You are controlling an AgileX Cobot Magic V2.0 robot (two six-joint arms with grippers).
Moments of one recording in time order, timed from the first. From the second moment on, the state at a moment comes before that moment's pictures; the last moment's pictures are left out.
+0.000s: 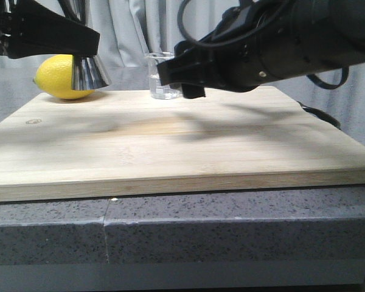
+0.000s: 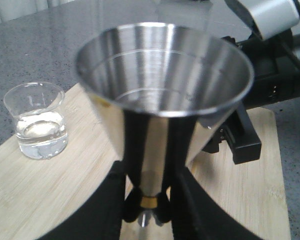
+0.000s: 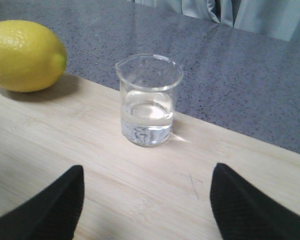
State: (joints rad) left arm -0.10 1.54 -0.85 -1.60 1.12 2.05; right arm 0.65 1.62 -0.78 0.44 -0.54 -0.43
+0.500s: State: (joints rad) left arm -0.10 1.54 -0.85 -1.58 1.11 2.05; right arm 0.66 1.74 -0.91 0.41 -0.62 -0.35
